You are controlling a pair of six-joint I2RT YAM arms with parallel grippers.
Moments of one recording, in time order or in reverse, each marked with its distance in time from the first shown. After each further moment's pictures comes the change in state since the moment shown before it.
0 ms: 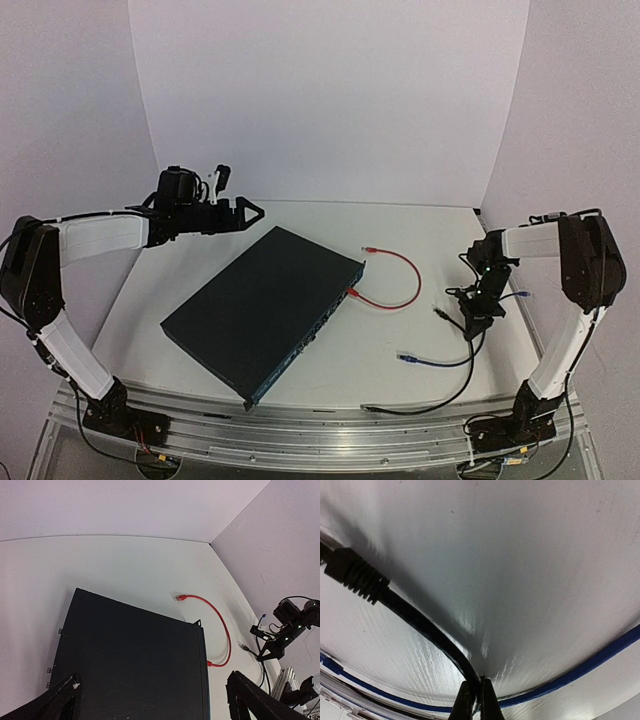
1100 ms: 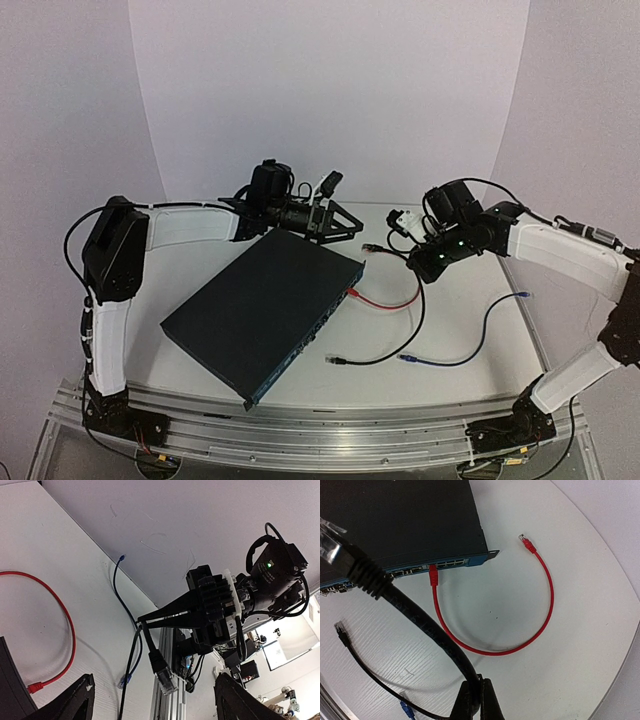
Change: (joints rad) left arm -0.309 0.480 0.518 0.127 0.552 -0.276; right arm 0.496 -0.370 0.128 0.361 0.174 -0.266
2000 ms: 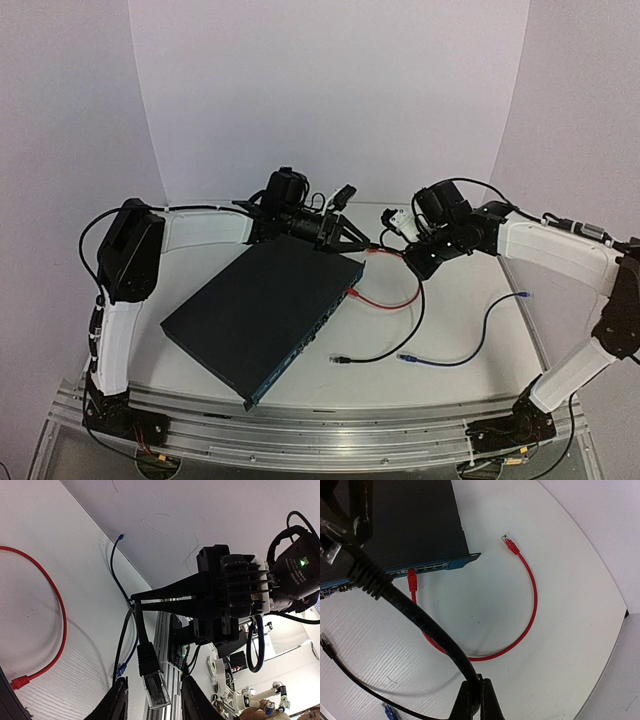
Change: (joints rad) left arm -0.043 0.085 0.094 -0.104 0.043 0.006; right arm 0.038 0.053 0.029 0.031 0.118 -0.010
